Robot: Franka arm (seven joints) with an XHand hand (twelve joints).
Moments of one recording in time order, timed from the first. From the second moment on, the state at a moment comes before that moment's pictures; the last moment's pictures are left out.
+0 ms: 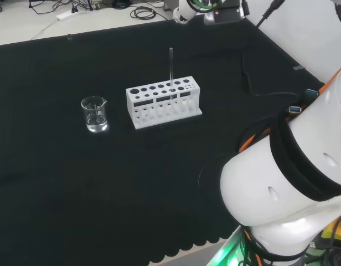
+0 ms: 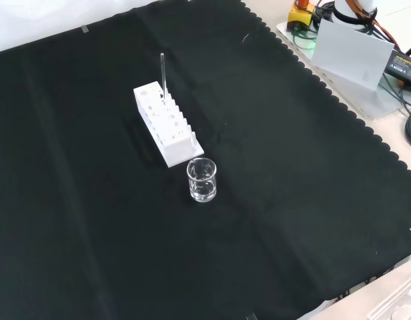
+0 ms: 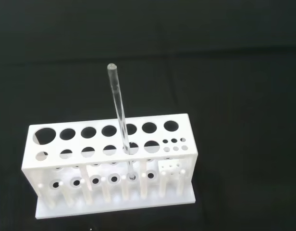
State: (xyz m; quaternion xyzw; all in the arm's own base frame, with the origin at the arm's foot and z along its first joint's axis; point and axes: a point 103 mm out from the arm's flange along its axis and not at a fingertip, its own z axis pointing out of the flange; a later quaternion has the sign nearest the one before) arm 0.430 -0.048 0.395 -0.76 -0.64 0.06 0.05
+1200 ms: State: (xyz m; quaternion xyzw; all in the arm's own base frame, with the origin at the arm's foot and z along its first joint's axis) arm 0.479 -0.030 0.339 -0.73 -0.67 0.05 0.08
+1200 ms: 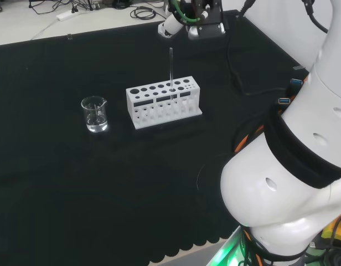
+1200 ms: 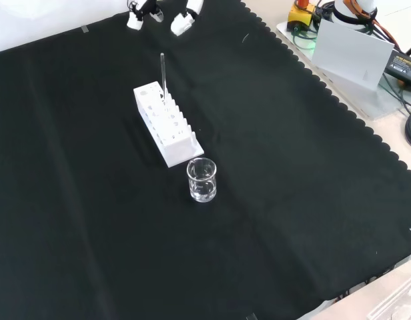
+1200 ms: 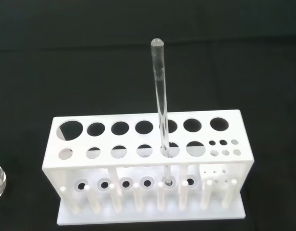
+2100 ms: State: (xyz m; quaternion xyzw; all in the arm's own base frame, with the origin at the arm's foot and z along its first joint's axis) arm 0.493 -0.041 0.322 -0.73 -0.67 0.05 0.07
